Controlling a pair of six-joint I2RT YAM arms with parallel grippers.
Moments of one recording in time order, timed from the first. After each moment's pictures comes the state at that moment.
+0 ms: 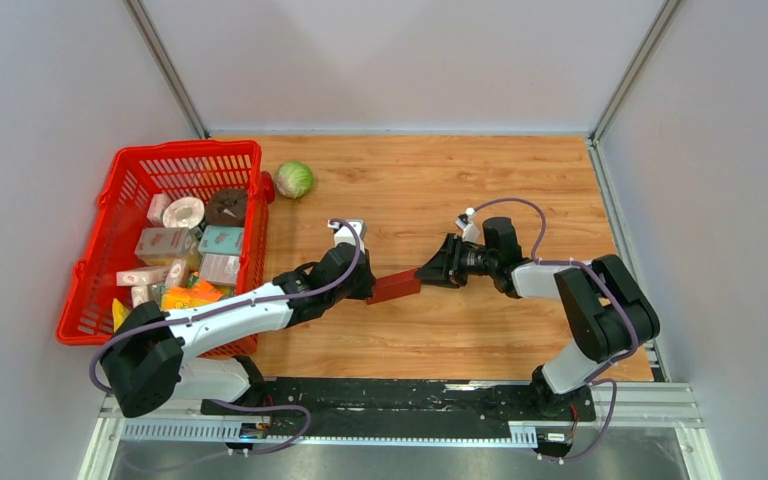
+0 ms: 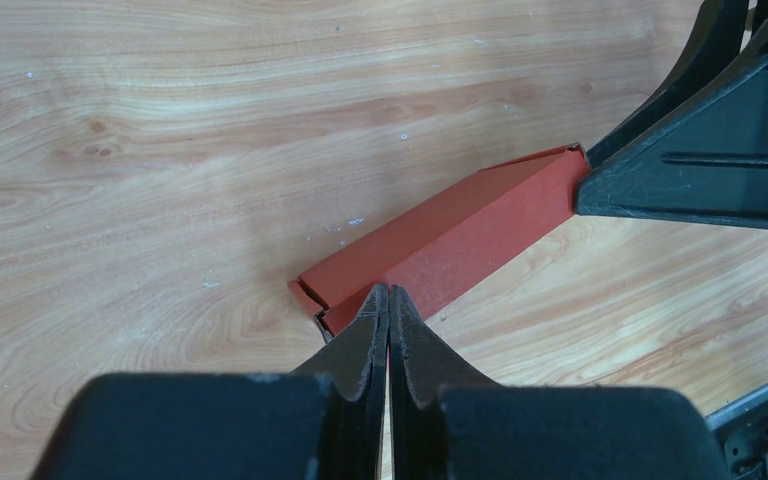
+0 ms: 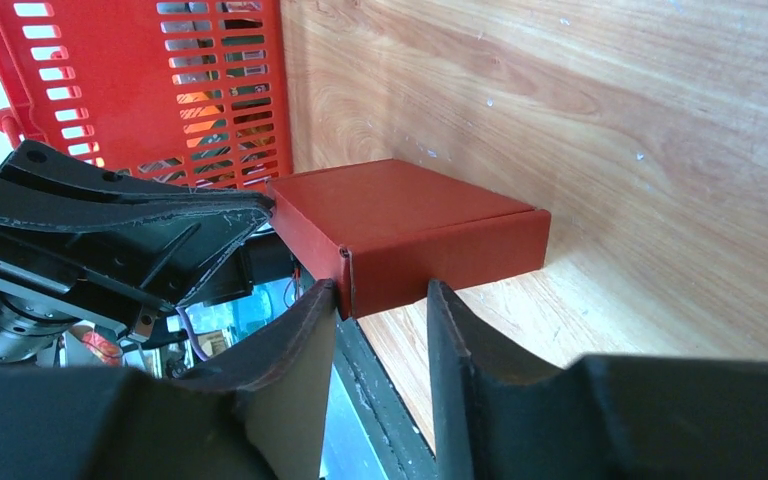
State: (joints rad) left arm -0.90 1.25 0.69 -0.12 -0.26 -0.68; right arm 0.36 1.60 0.58 0.43 -0.84 0.90
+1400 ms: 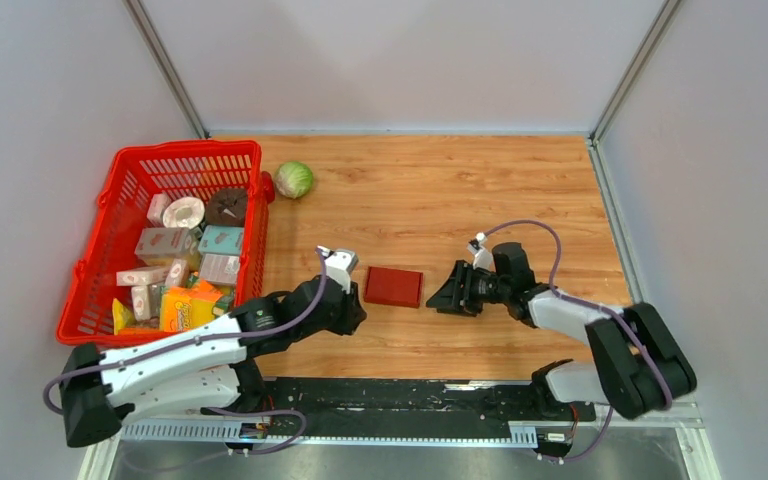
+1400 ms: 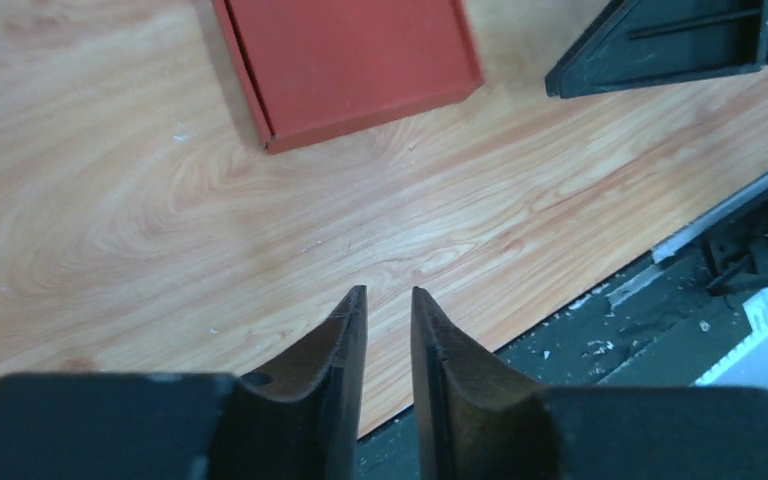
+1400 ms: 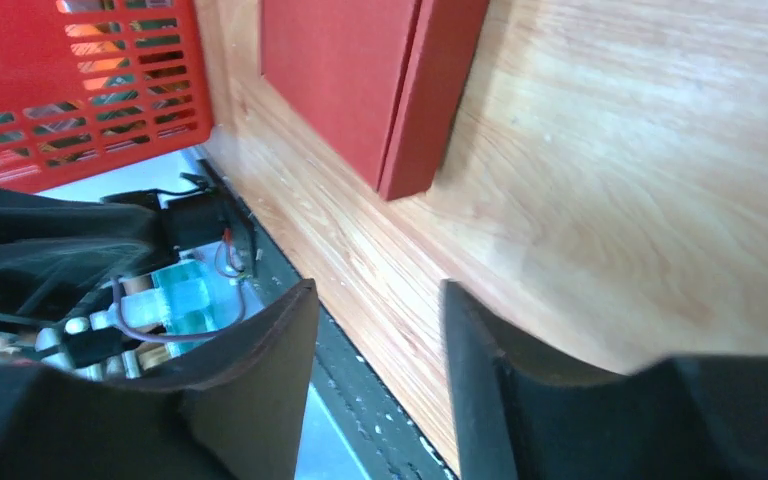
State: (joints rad) left arm -1.06 0.96 0.60 -0.38 -0.23 -0.65; right arm 0.38 1.39 0.39 0.30 -0.76 0.81
